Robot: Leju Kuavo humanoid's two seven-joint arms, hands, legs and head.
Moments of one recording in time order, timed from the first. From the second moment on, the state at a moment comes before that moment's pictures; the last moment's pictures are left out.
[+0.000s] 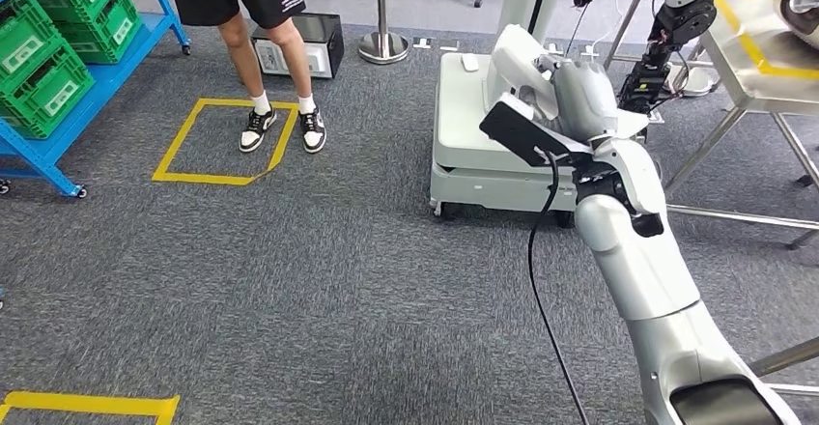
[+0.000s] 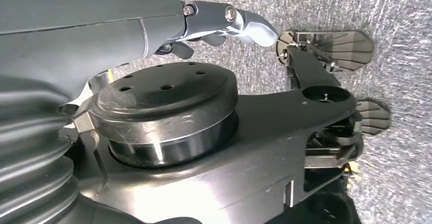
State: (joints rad) left arm -0.16 0.02 -1.12 -0.15 1.02 0.33 -0.07; right arm -0.57 -0.26 0.43 -1.26 0.67 0.01 -0.14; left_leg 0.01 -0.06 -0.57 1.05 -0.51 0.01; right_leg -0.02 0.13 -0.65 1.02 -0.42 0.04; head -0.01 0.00
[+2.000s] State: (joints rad) left arm -0.14 0.02 -1.11 -0.15 1.04 0.33 -0.06; right arm -0.47 -0.26 0.45 -1.33 0.69 -0.01 -0.13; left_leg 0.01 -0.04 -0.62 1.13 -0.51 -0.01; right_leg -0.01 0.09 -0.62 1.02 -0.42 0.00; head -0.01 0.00
